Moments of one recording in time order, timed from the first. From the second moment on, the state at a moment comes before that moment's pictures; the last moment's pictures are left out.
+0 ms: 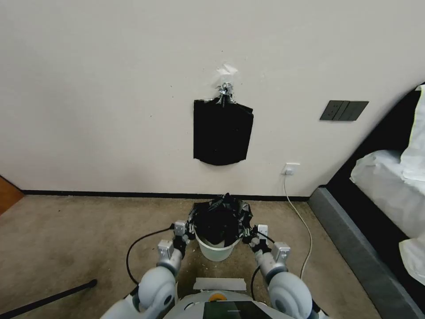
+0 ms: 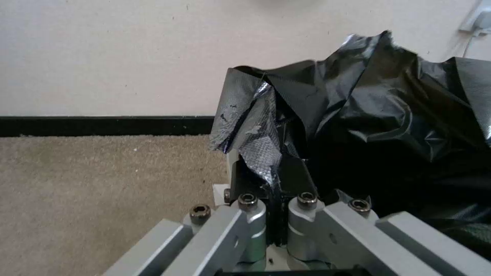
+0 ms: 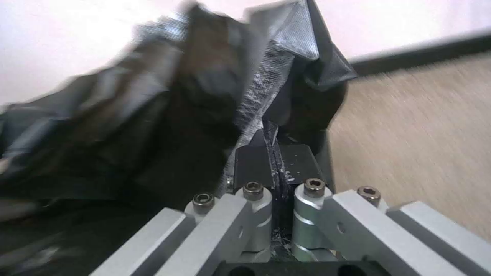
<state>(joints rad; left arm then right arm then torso) 1.57 -0.99 -0.07 -2.18 -0.51 0.13 -0.44 -1.69 1.22 0.18 2.31 0.56 -0.31 0.53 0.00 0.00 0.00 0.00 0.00</state>
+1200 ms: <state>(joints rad) 1.62 -1.03 -0.08 -2.04 -0.49 0.15 -0.45 -1.60 1.25 0.18 2.14 0.82 -0.41 0.63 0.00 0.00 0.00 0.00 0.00</state>
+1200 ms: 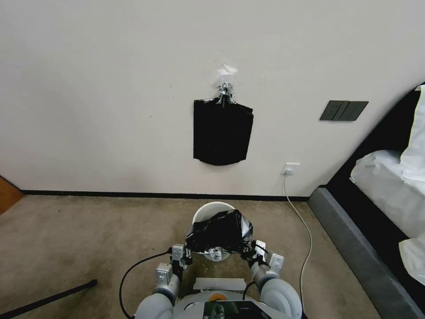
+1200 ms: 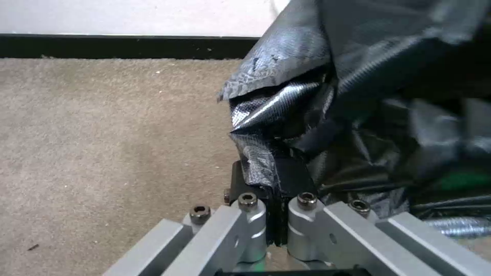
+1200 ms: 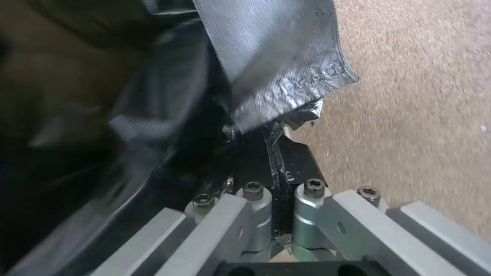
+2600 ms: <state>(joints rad) 1.73 -0.99 -0.20 -2.10 -0.35 -0.01 -0.32 -1.82 1.18 0.20 2.25 0.53 -0.27 0.52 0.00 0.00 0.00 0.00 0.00</state>
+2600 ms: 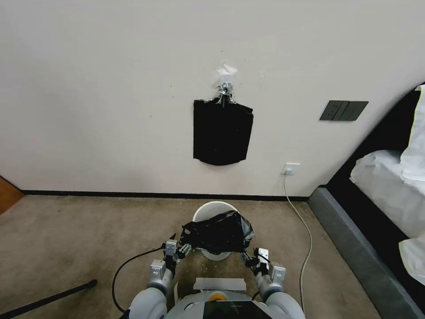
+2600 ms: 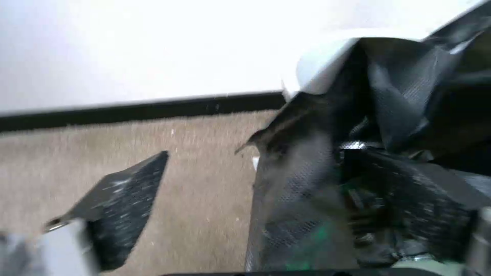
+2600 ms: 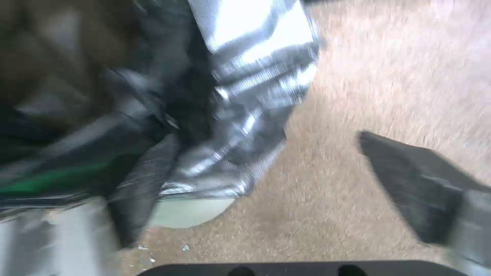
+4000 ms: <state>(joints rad) 1.96 -1.24 -0.53 -2.14 -0.10 -0.39 -0.11 -0.61 0.71 -0.26 1.84 0.87 -0.54 -0.20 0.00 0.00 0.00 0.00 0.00</state>
